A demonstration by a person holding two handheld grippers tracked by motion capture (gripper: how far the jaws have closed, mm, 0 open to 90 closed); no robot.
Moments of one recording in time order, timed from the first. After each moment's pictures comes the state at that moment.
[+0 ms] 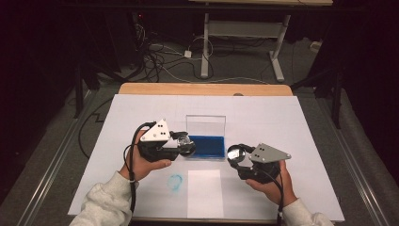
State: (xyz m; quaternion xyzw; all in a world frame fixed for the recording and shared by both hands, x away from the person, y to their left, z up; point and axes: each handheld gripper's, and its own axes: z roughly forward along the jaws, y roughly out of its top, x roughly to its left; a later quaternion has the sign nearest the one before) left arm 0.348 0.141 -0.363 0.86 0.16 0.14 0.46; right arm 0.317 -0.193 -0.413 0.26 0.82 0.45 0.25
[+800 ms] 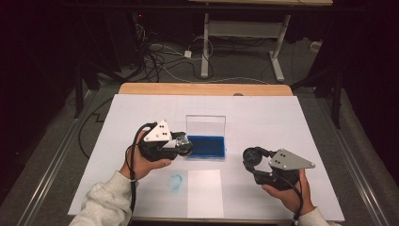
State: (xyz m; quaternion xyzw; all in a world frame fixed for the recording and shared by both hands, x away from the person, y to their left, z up) left arm 0.354 0.142 -0.372 0.87 0.17 0.15 0.44; right arm 0.295 -0.230 -0.405 0.27 0.80 0.46 0.27
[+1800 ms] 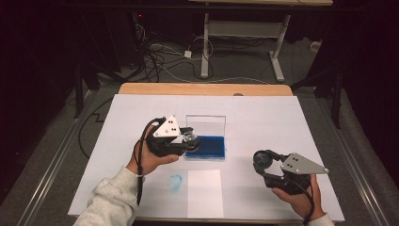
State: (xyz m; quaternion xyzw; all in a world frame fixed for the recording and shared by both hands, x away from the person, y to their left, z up) left arm 0.364 0.118 -0.357 0.87 0.16 0.17 0.43; right arm 0.287 -0.253 -0.408 0.29 0.79 0.45 0.28
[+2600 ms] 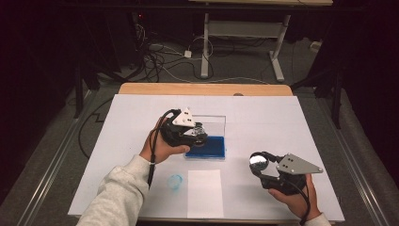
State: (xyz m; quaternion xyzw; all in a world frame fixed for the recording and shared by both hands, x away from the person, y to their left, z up) left arm 0.399 0.089 -0.365 0.90 0.16 0.14 0.39; right arm 0.288 -0.247 -0.417 0.29 0.80 0.45 0.26
